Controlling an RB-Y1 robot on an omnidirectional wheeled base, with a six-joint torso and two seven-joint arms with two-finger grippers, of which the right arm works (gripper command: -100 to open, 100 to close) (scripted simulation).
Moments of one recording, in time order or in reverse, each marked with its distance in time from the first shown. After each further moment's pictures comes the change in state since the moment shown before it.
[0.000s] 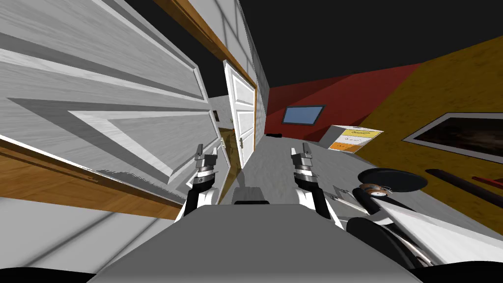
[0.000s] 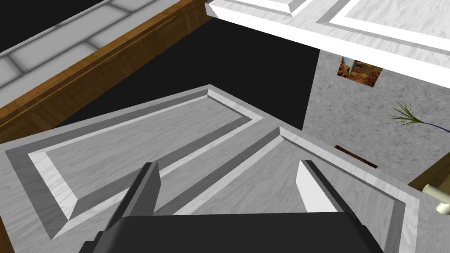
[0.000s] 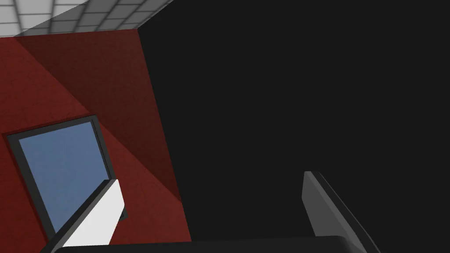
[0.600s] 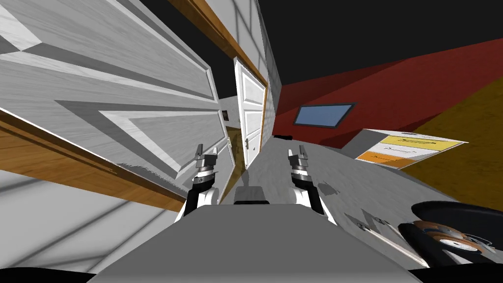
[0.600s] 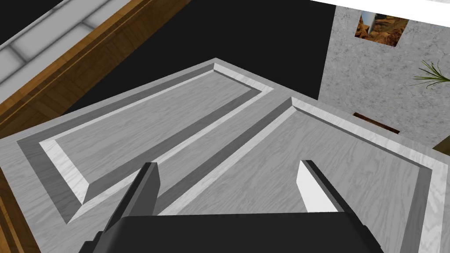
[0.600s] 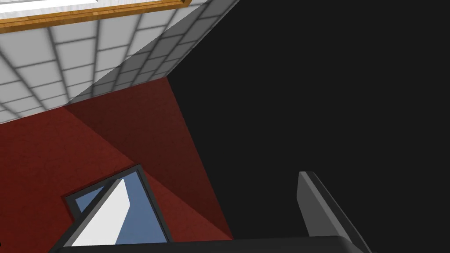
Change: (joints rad) arm -0.032 -0.020 0.016 0.100 -0.047 -0.036 -0.069
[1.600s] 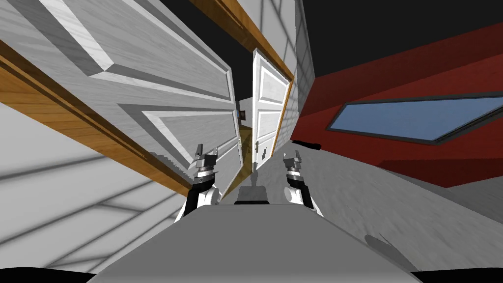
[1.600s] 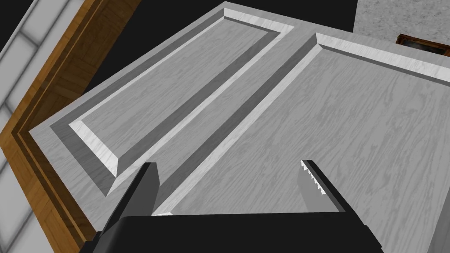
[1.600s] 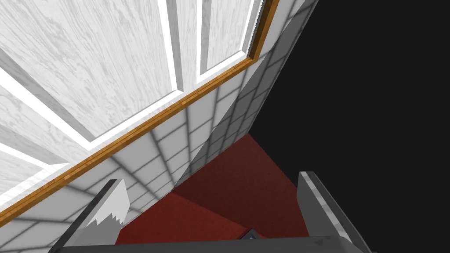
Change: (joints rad) arm -0.065 -0.028 0.036 0.222 -0.113 -0.084 -0.167
